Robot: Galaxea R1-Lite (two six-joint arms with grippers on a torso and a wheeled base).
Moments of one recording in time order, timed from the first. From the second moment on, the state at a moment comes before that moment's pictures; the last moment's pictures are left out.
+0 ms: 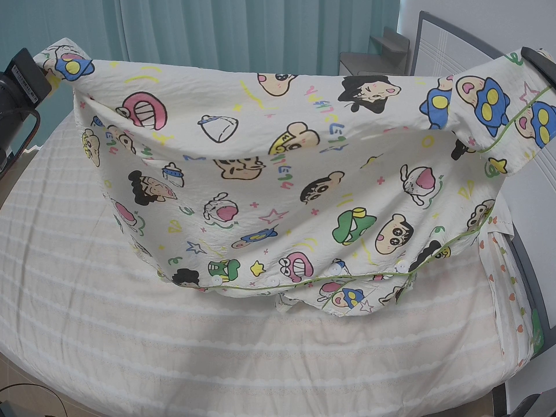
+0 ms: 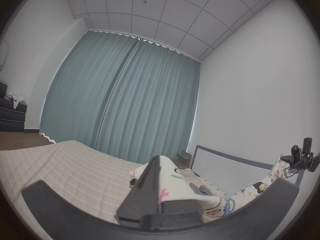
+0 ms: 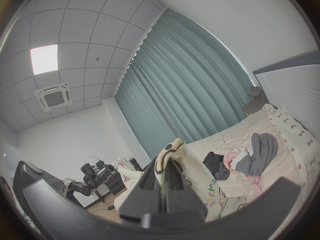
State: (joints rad) left arm -0.43 1.17 -0.85 -0.77 0.25 -0.11; right arm 0.31 1.09 -0.94 -0.50 0.41 0.55
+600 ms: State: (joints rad) left arm -0.43 1.14 -0.83 -0.77 0.25 -0.11; right arm 0.31 1.06 -0.94 -0.50 0.42 0.55
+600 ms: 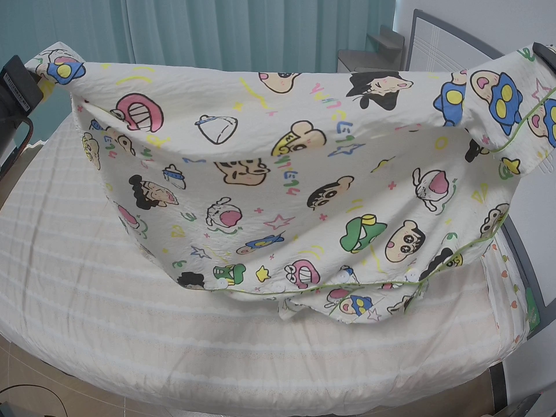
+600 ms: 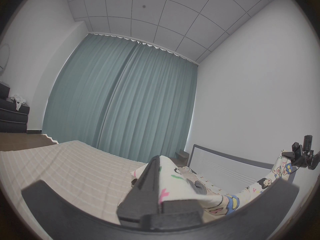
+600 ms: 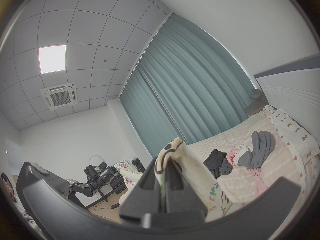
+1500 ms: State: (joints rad) left arm -0.42 1.14 -0.80 -0.77 0.24 -0.10; right arm 0.31 1.06 -0.94 -0.49 0.43 0.55
